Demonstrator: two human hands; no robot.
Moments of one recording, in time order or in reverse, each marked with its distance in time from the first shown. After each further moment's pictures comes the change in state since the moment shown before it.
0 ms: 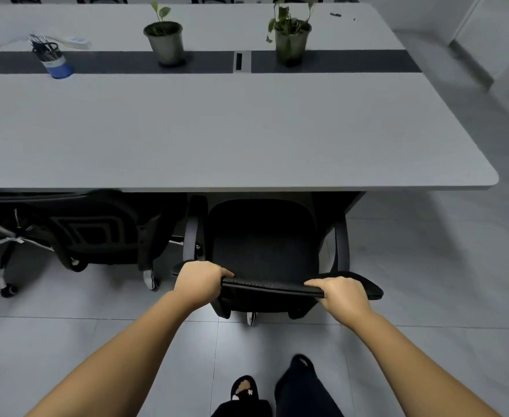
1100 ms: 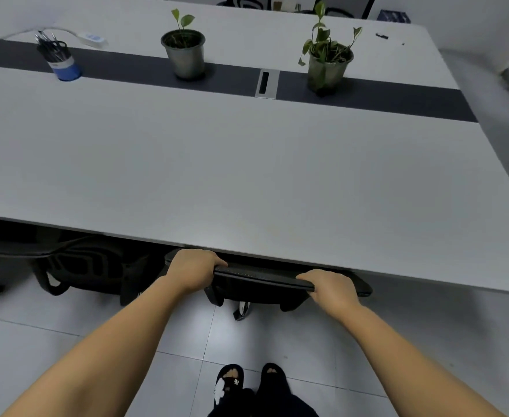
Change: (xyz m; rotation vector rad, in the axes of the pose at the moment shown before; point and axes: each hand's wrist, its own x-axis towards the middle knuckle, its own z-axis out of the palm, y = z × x) left_hand 0.191 -0.068 -0.058 -0.158 0.010 -0.027; right_hand 0.223 0.043 -0.074 0.078 -0.057 -0.150
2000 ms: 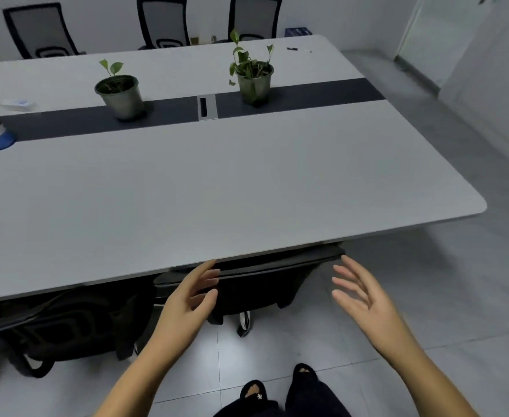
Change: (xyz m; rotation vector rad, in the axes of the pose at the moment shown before) left_hand -0.115 0.038 -0.044 -1.081 0.230 0.137; right_hand -0.159 -0.073 -0.028 1.134 0.544 0.256
